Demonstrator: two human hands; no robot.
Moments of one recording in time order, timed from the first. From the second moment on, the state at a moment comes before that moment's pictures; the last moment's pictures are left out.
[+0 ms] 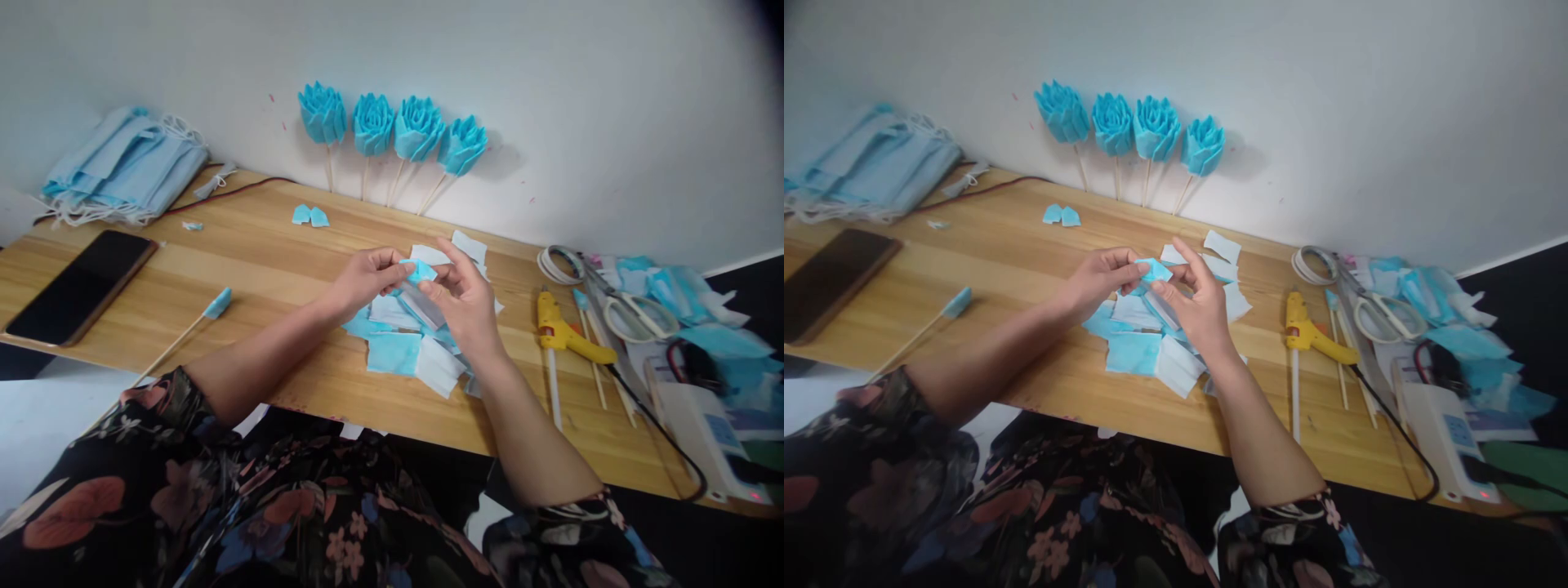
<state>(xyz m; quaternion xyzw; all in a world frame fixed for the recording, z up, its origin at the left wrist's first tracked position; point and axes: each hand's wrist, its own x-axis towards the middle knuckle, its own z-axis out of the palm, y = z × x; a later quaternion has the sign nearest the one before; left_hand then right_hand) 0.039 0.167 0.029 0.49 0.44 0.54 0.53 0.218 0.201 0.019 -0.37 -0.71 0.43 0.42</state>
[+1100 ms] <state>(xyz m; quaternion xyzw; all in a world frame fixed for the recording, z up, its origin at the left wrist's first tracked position) 0.039 0.168 0.029 0.47 0.42 0.54 0.55 0.219 0.201 0.028 -0.40 -0.66 0.48 0.42</state>
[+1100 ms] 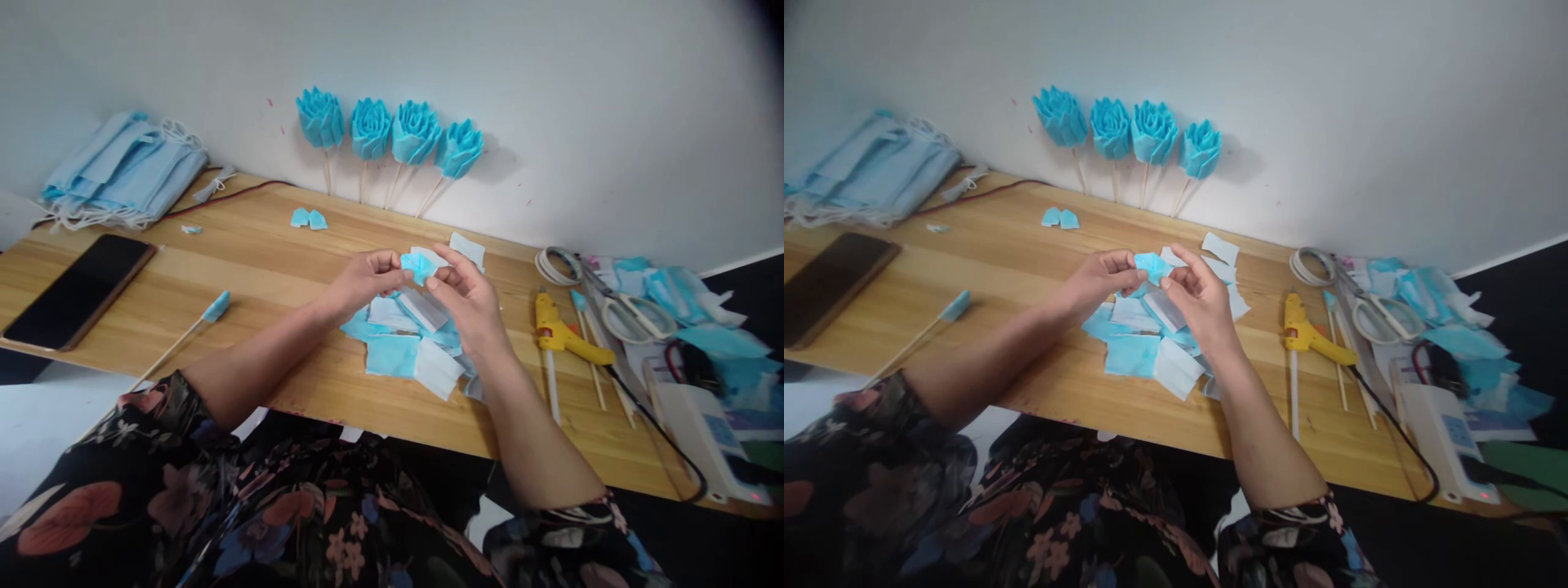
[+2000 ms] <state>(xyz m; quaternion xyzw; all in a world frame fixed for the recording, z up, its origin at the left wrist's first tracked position) 0.037 0.166 0.034 0.49 0.48 0.50 0.53 0.219 0.198 0.027 -0.37 -0.68 0.49 0.41</state>
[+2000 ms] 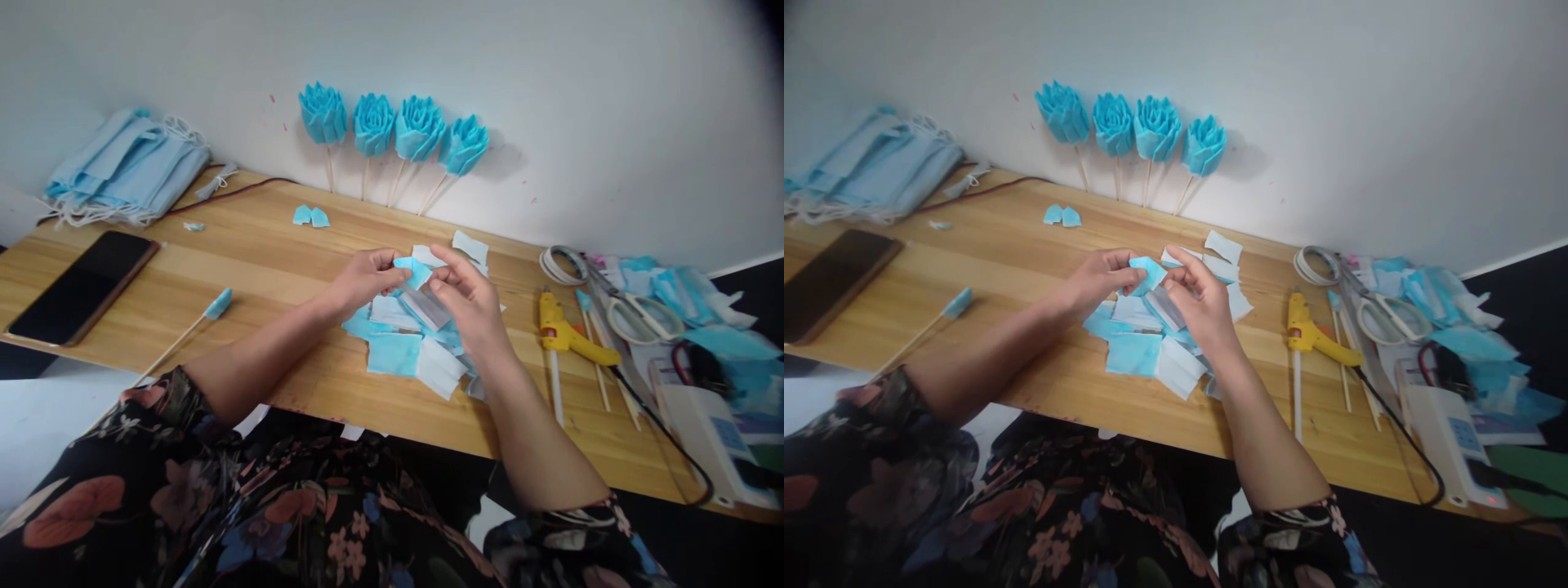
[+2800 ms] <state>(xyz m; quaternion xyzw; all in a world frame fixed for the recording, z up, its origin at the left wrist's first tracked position) 0.036 0.169 0.029 0.53 0.45 0.47 0.54 0.216 0.197 0.024 -0.37 -0.69 0.48 0.40</state>
